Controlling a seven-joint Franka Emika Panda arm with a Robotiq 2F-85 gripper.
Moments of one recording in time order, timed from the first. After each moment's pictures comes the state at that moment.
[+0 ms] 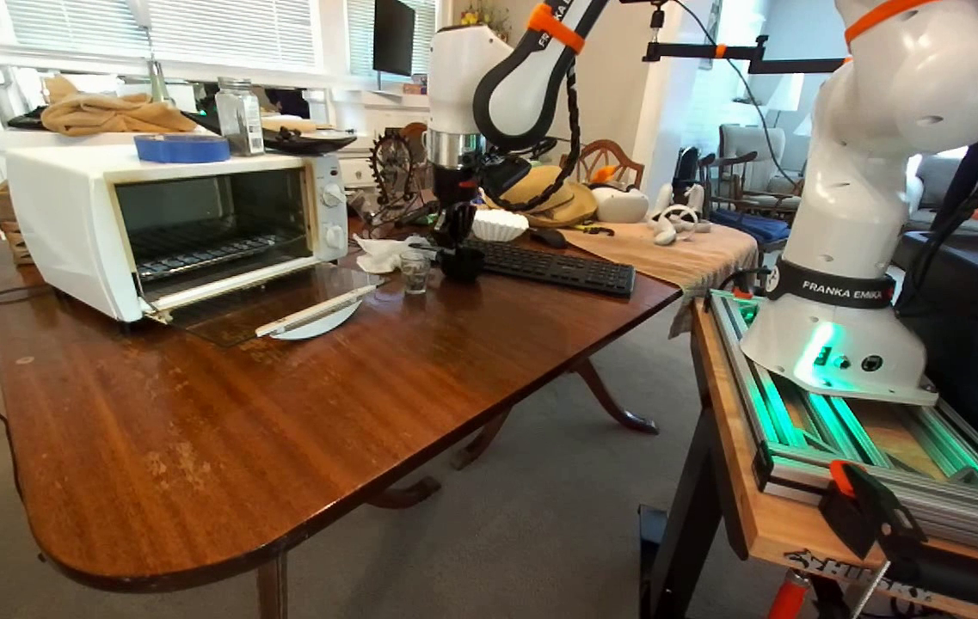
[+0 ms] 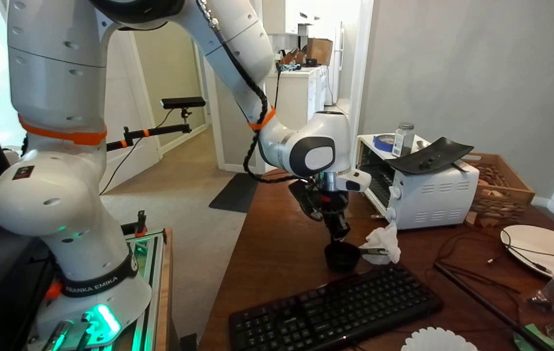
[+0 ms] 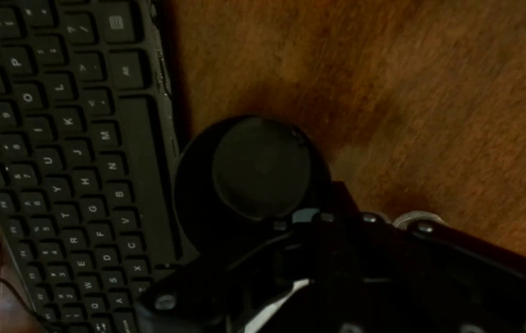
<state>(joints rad) 0.06 0.30 -0.09 -2.31 -0.28 2.68 0.27</state>
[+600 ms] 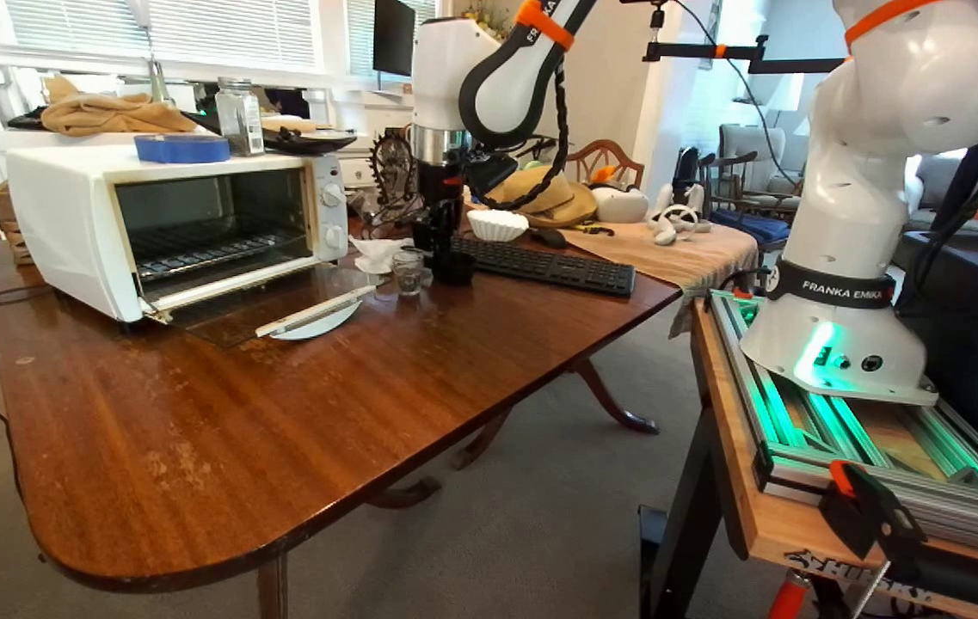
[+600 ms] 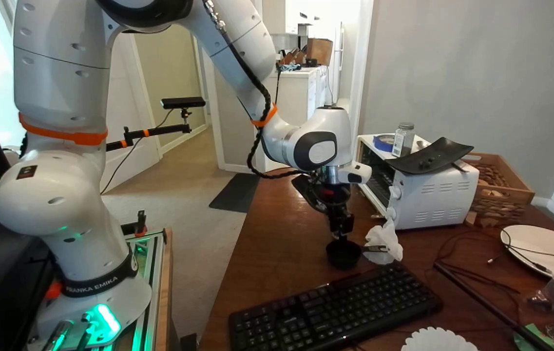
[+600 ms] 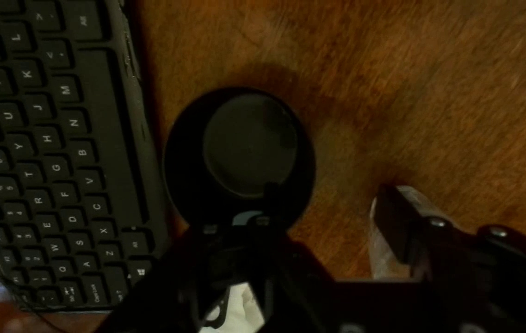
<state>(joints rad) 0.09 0.32 -0.09 -2.26 -0.27 2.67 0.28</state>
